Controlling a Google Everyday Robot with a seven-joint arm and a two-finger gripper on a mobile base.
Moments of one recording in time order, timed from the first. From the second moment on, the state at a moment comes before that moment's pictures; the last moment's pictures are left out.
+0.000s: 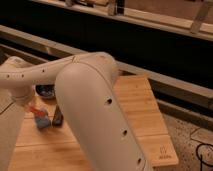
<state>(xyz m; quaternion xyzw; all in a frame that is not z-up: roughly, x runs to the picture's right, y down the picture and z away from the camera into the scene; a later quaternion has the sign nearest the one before) -0.387 0.091 0.737 -0.32 0.01 0.27 0.91</state>
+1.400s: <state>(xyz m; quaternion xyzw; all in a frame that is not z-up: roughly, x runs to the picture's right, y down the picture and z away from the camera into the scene) -0.376 0.133 0.757 -0.31 0.04 0.31 0.90</state>
